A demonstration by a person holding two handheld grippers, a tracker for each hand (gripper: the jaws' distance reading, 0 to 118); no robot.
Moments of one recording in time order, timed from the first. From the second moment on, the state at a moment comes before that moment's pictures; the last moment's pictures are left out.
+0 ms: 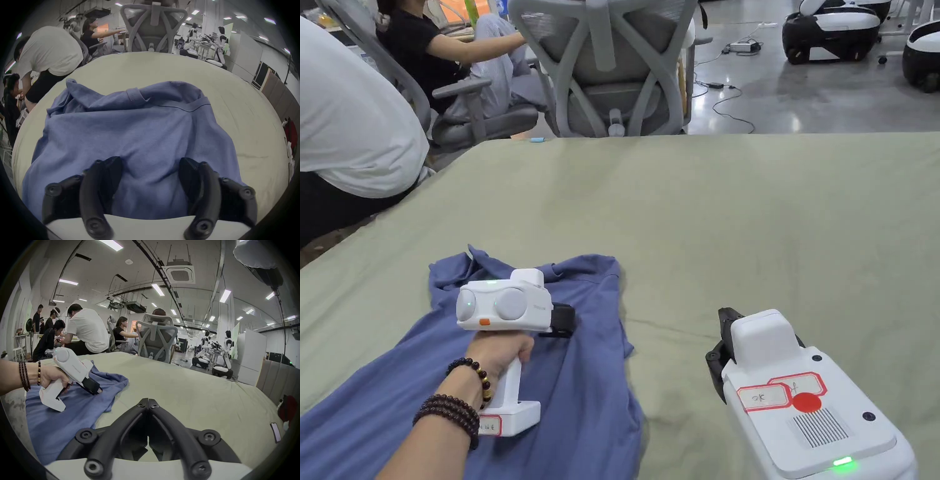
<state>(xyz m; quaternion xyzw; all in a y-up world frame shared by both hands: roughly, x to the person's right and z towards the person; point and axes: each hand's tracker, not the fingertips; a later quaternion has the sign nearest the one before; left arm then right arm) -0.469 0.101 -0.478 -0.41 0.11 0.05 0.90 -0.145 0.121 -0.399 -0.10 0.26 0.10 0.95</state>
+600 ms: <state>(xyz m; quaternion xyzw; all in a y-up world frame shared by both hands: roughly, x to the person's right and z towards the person) -0.400 0.236 -0.462 -0.26 -0.02 0.00 0.97 -0.060 0.149 -0.371 -0.09 0.21 0.07 0.97</state>
